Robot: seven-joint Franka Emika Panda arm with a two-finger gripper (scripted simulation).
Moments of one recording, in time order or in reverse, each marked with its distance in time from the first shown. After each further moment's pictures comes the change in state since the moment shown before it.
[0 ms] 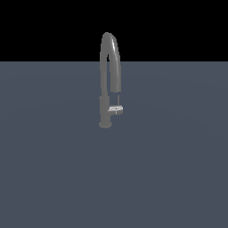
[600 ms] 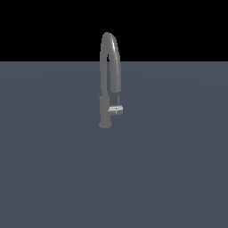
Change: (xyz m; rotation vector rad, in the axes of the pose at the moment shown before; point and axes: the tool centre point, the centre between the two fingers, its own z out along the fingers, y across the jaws) arm 0.013 -0.001 0.002 0.021 -0.029 0.025
